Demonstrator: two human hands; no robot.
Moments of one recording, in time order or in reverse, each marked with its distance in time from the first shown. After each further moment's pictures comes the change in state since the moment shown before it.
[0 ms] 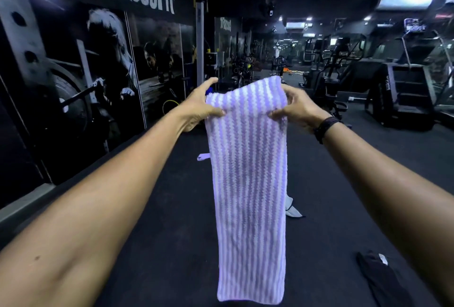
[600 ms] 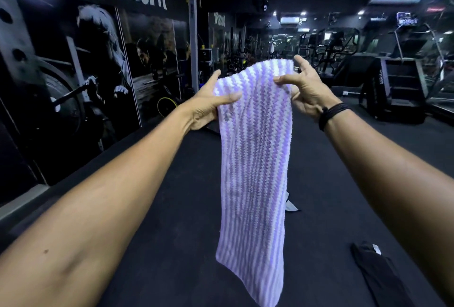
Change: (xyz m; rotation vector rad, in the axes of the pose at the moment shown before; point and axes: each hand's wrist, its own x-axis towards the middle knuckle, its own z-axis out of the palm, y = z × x) left_hand -0.013 0.018 0.040 -0.340 -0.154 -0.009; right_hand -0.013 -0.031 -0.018 0.643 0.142 0.028
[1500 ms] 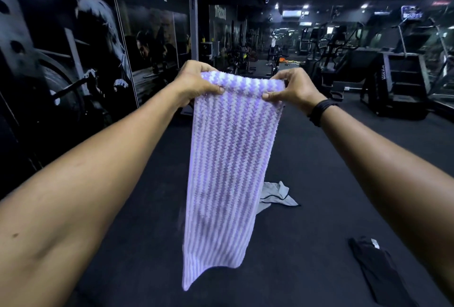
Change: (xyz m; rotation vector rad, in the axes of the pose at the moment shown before) left_hand 0.003 0.025 -0.030 0.584 0.331 0.076; right_hand 0.022 0.030 -0.009 -1.056 -0.032 -0.235
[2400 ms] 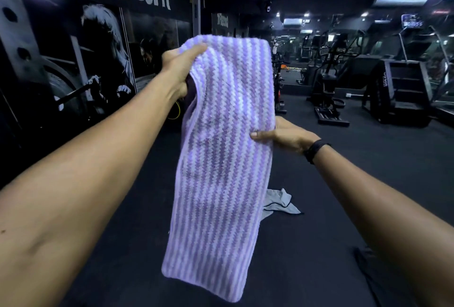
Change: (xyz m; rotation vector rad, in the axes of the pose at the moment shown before) left_hand 0.009 0.027 -0.024 -0.660 0.335 -0.087; right_hand -0.036 0.019 0.050 0.544 -0.488 0.160
